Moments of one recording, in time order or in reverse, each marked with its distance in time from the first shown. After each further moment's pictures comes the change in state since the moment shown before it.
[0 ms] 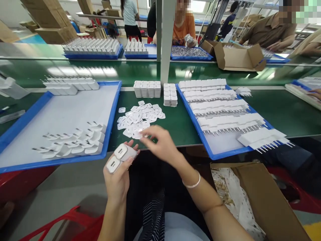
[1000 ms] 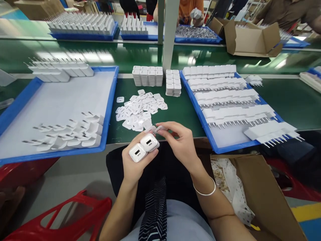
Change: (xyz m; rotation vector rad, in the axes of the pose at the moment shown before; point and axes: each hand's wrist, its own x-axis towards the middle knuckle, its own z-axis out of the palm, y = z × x) left_hand 0.006 -0.008 0.029 0.352 -0.410 0.304; right_hand -0.038 -0.015 -0.028 0.243 0.276 0.306
